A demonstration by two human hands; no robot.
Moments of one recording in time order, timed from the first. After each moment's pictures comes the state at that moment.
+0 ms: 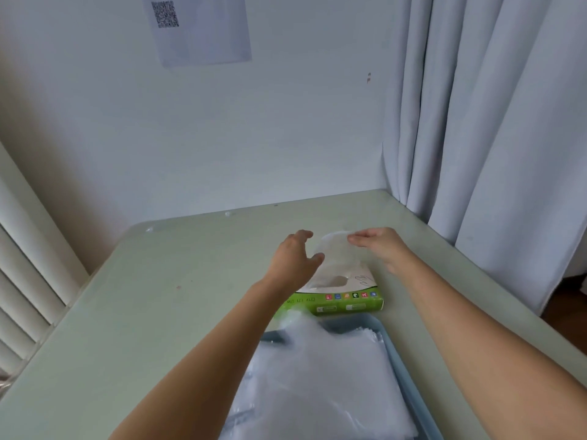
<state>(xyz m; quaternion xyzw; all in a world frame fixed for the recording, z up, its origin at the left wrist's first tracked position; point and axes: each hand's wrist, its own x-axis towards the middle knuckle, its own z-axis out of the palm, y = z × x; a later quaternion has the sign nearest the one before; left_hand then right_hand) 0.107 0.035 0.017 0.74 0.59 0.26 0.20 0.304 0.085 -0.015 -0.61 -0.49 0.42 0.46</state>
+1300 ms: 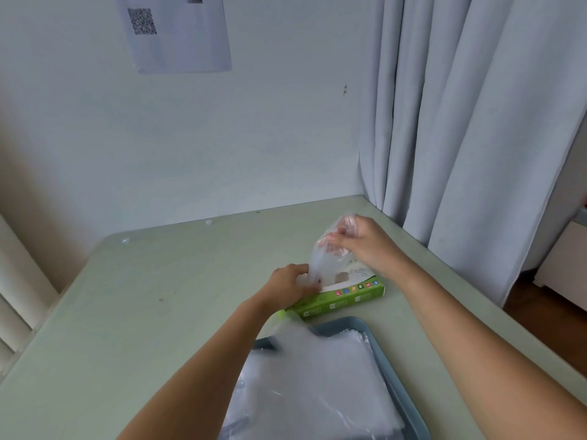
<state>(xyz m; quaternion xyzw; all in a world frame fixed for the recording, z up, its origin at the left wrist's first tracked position) 0.101 0.055 -0.026 0.78 0.50 0.17 0.33 0.283 0.028 0.039 -0.53 -0.63 0.33 0.46</state>
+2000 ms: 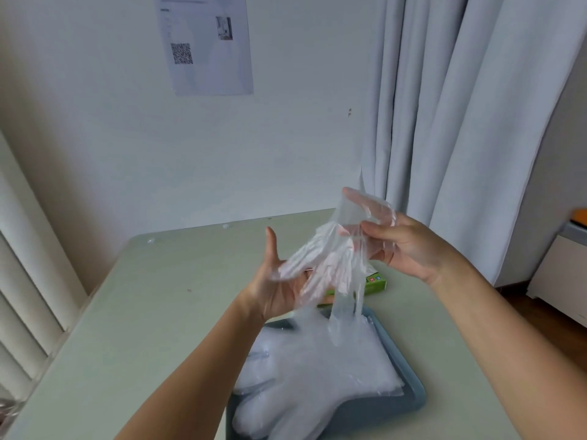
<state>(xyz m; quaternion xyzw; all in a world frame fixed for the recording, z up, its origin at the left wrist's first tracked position) 0.052 -0.022 0.029 0.36 0.07 0.25 0.90 0.266 -0.085 0.112 -0.31 -0.56 0.60 0.48</state>
